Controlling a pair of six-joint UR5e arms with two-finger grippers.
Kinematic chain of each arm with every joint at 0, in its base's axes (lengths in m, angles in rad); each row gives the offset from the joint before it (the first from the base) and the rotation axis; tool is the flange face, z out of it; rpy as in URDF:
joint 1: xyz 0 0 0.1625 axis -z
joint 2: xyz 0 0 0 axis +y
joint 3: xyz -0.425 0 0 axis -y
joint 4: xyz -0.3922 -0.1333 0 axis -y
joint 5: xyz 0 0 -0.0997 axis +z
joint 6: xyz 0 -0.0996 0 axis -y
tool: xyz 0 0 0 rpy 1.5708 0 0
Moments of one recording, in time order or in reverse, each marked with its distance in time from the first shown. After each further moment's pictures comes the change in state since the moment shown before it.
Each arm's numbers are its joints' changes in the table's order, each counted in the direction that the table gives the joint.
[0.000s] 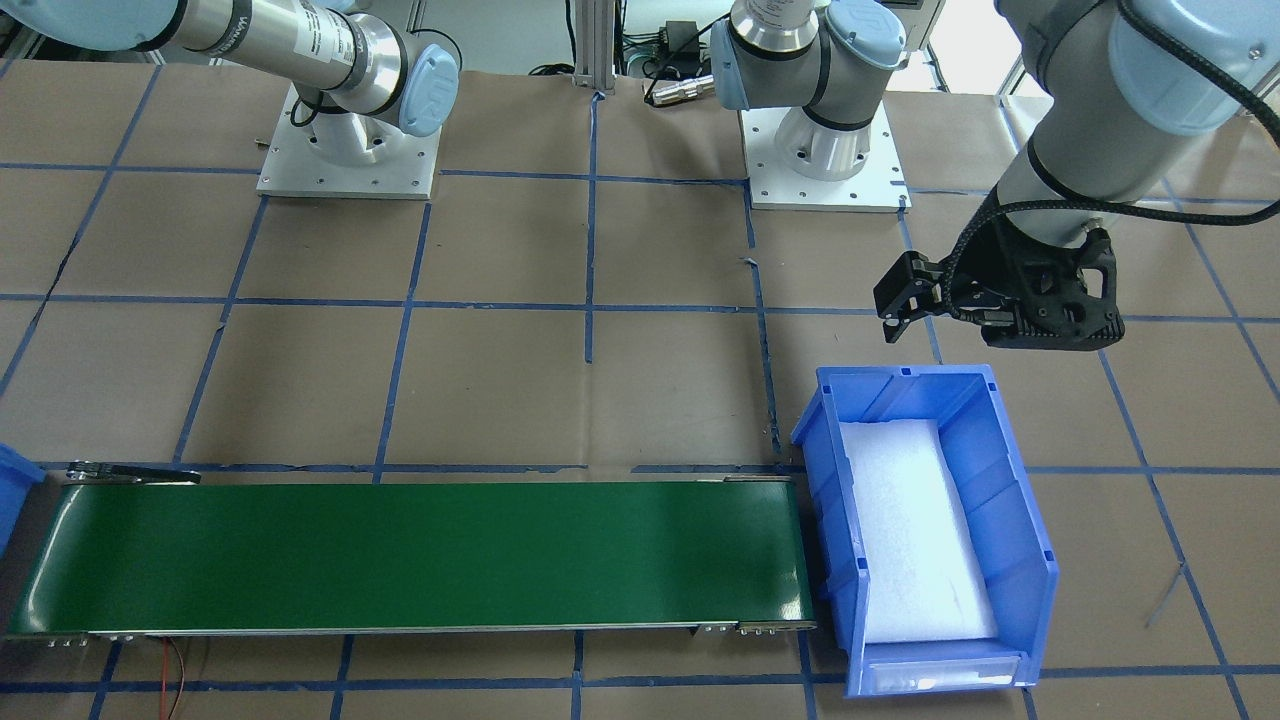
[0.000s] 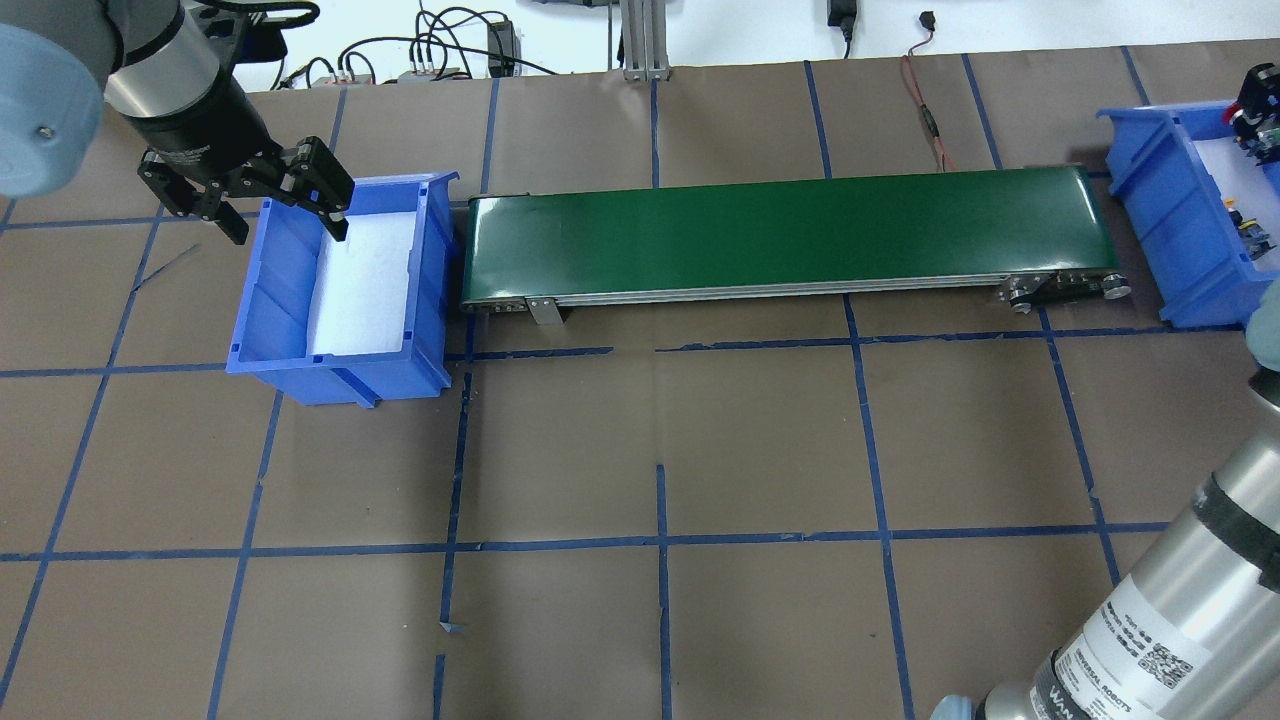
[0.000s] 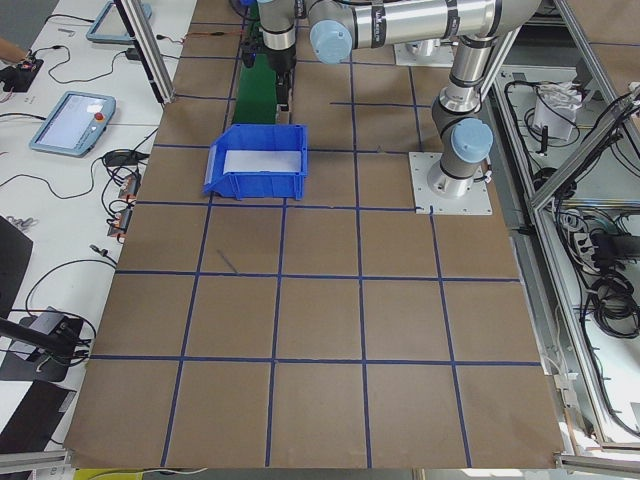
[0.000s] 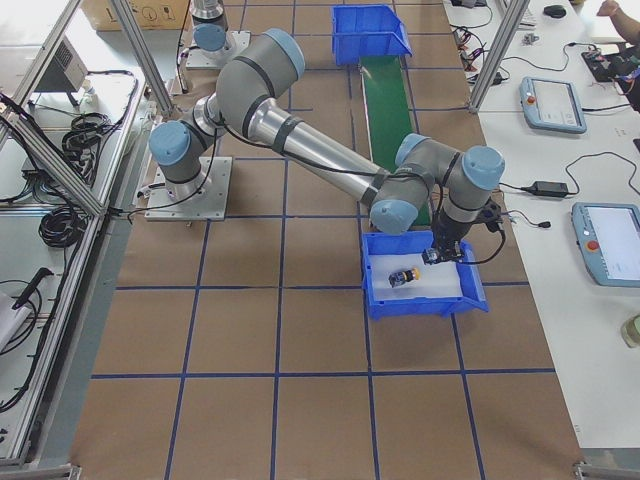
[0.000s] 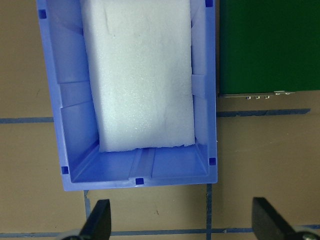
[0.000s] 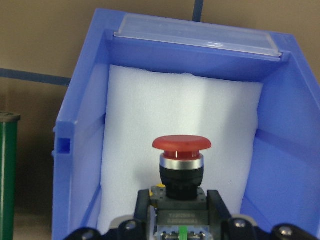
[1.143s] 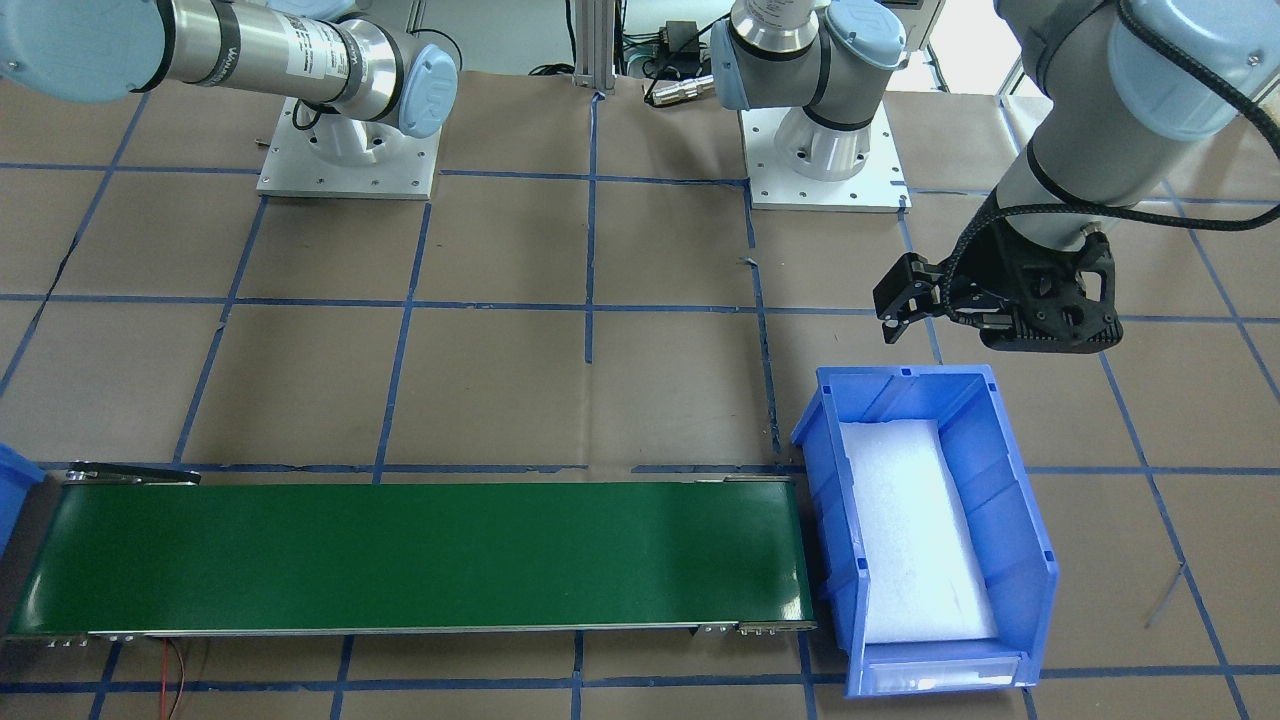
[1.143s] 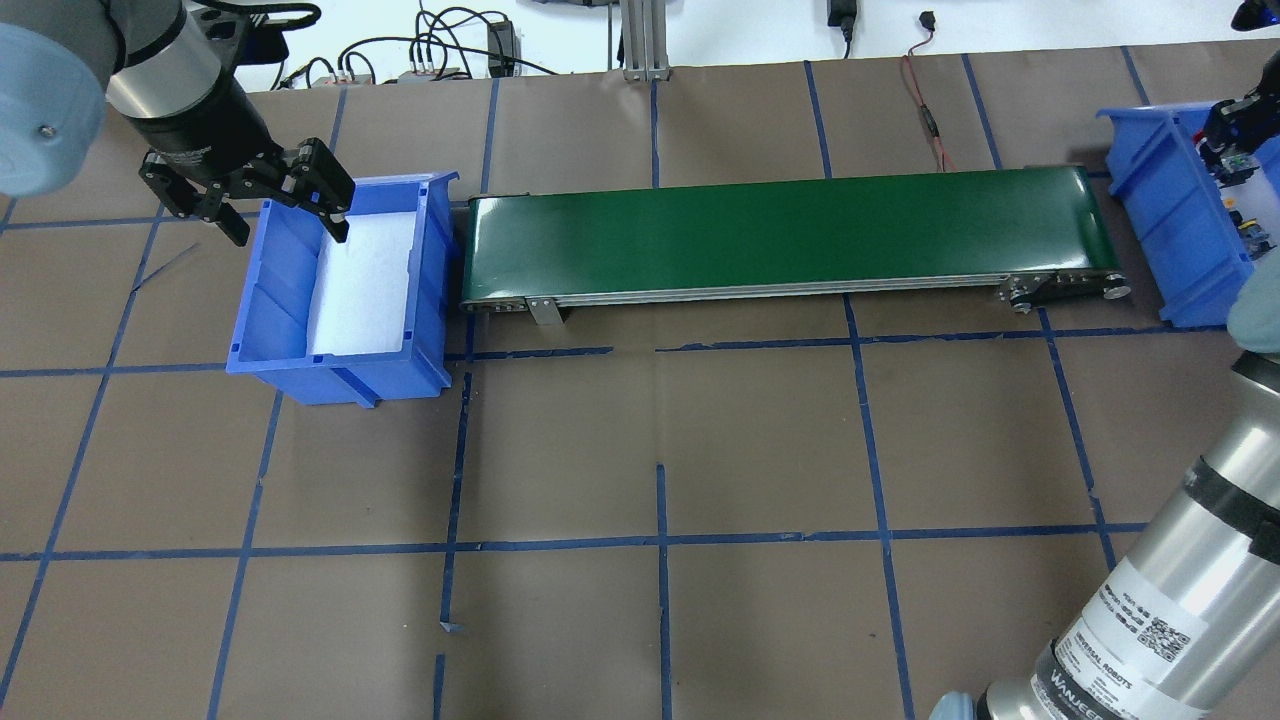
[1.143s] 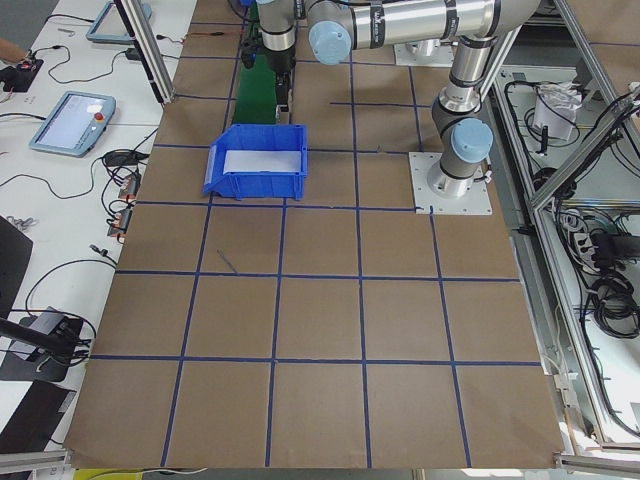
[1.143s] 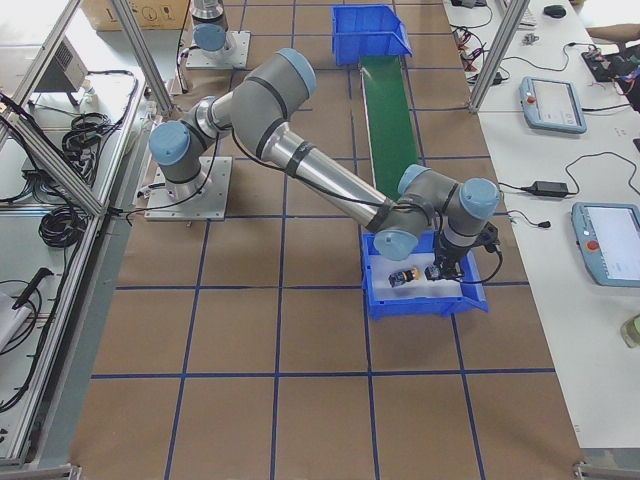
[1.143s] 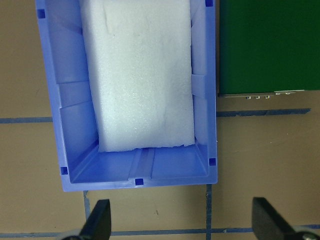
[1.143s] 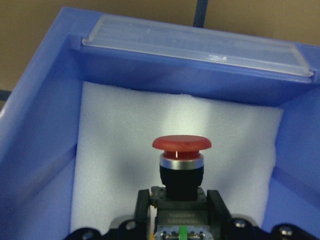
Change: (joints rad) left arm 0.000 0.003 -0.001 -0.005 -0.002 0.001; right arm 0.009 -0.084 -0.001 -0.093 -0.027 -0.026
